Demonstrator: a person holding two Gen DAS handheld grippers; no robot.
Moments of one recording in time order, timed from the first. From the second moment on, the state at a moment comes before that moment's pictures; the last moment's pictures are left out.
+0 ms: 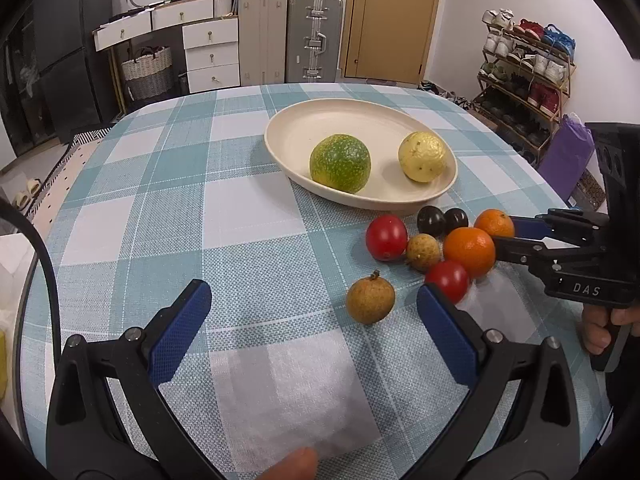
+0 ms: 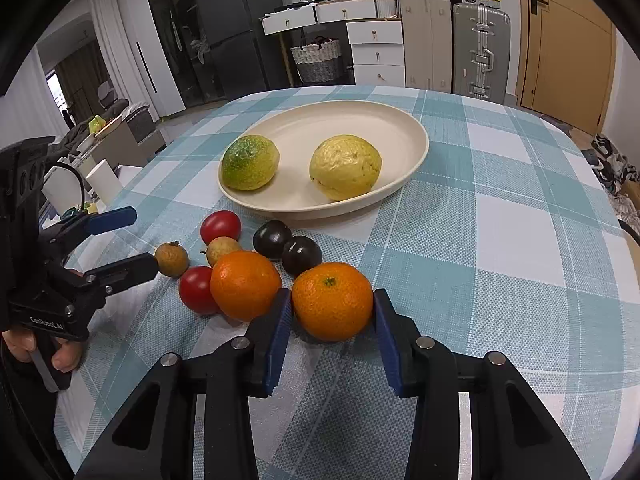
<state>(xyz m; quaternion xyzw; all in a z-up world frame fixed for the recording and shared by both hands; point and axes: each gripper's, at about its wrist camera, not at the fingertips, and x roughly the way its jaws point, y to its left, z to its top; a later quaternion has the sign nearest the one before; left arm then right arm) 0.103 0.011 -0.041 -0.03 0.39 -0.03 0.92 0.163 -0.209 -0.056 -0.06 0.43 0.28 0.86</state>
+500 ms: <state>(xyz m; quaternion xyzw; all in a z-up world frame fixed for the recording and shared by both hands) 0.107 0.003 -0.053 -0.02 0.43 -0.06 0.90 0.158 -0.223 -0.040 -0.04 0.41 0.27 0.87</state>
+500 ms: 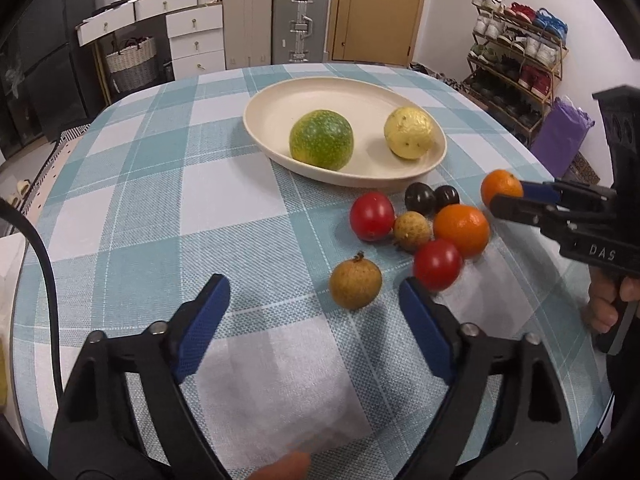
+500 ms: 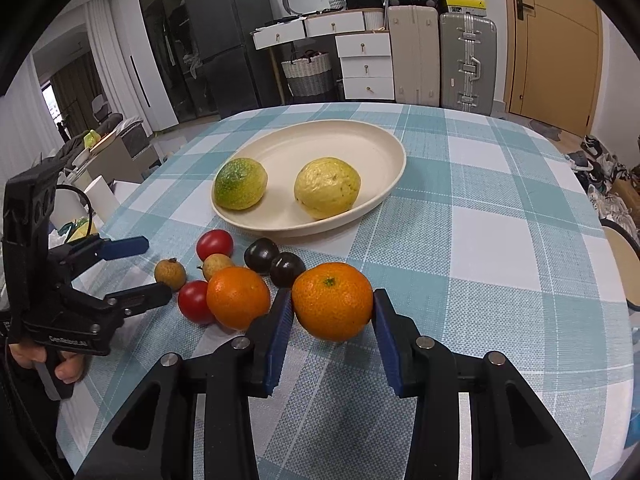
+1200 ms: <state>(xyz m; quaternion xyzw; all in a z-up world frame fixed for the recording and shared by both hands) 0.105 -0.003 -0.050 -0.02 0.42 -0.10 0.90 0.155 -0.224 -0.037 -0.04 0.40 0.27 0.87</state>
